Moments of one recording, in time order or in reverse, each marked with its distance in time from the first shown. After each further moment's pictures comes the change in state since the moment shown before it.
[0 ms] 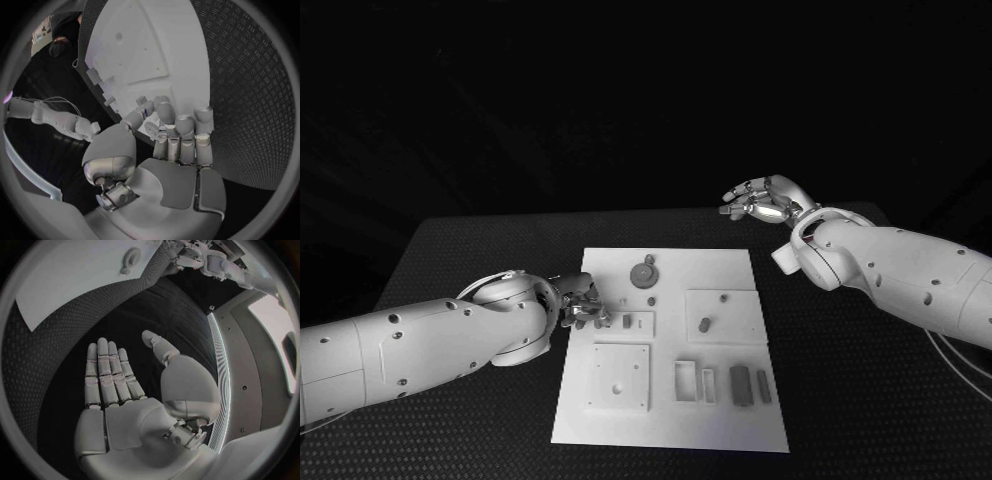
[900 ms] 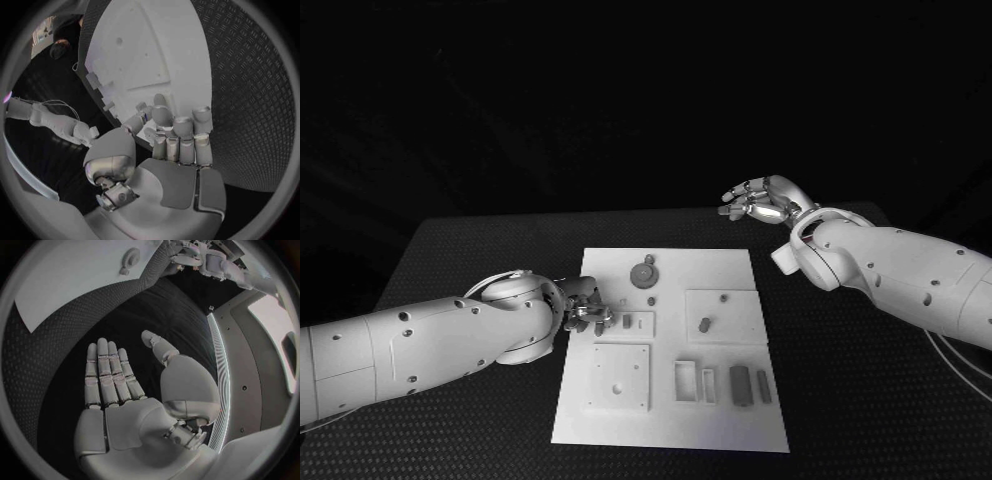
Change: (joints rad) left arm -0.002 0.026 0.000 -0.019 0.001 0.056 -0.021; left_hand -0.095 0.037 0.041 0.032 -0.050 0.080 -0.044 0.022 -0.007 0.069 -0.063 0.005 0.024 0.030 -0.030 0.000 0.020 0.024 0.002 0.002 0.000 0.000; right arm 0.000 0.002 0.000 0.003 -0.003 0.000 -0.001; right_hand 0.004 0.004 0.000 0.000 0.000 0.000 0.000 0.000 -0.003 0.001 -0.001 -0.008 0.000 -0.004 0.003 -0.004 0.003 0.000 -0.004 0.004 -0.008 0.001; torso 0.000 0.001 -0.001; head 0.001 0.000
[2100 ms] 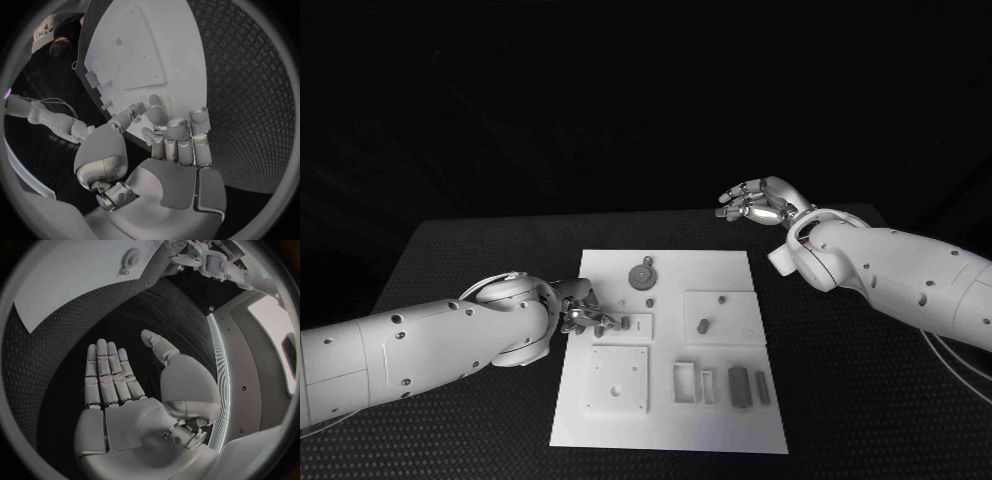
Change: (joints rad) left arm -0.003 -0.010 0.011 0.006 0.018 0.003 -0.022; left_hand -0.033 -0.336 -0.038 0.238 -0.230 -0.032 0.010 0.010 -0.024 0.009 -0.019 -0.026 0.007 0.073 -0.069 -0.024 0.001 0.017 0.014 -0.012 0.000 0.000; right arm 0.000 0.002 0.000 -0.001 -0.004 -0.003 -0.001; right_hand 0.012 -0.012 0.000 0.000 0.026 0.000 0.000 -0.004 -0.015 0.003 0.004 -0.032 0.000 -0.014 0.014 -0.023 0.008 0.000 -0.014 0.000 -0.025 0.008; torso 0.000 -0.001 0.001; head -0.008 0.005
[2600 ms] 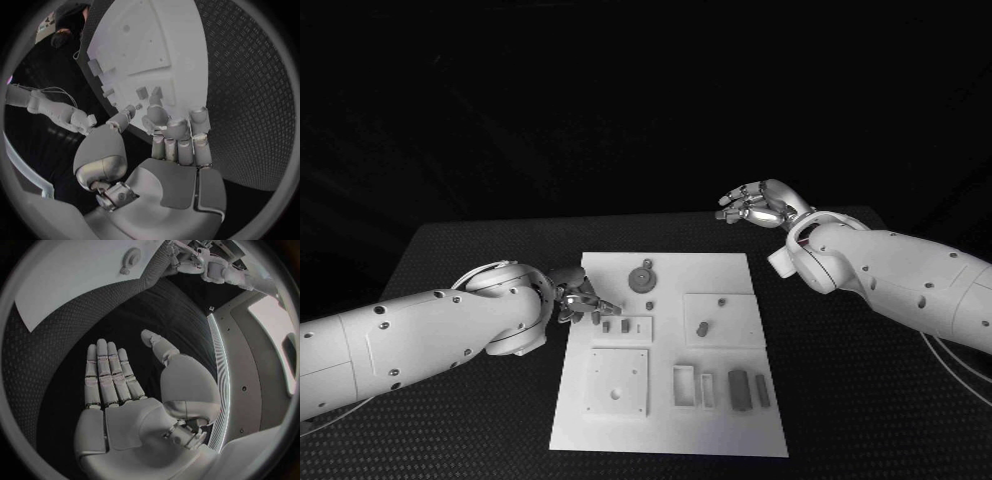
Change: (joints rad) left arm 0.006 -0.024 0.067 0.012 0.034 0.015 -0.021; left_hand -0.012 -0.012 -0.048 0.026 0.000 -0.011 0.000 0.004 0.004 0.000 0.000 0.000 0.004 -0.009 0.002 0.000 0.002 0.000 -0.006 0.006 -0.004 0.000; right arm 0.000 -0.001 0.000 -0.004 0.000 0.000 0.000; right_hand 0.000 0.000 0.000 0.000 0.004 0.000 0.000 -0.002 -0.002 0.000 0.000 -0.006 0.000 0.000 0.000 0.000 0.002 0.000 0.000 0.000 -0.006 0.002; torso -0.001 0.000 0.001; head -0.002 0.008
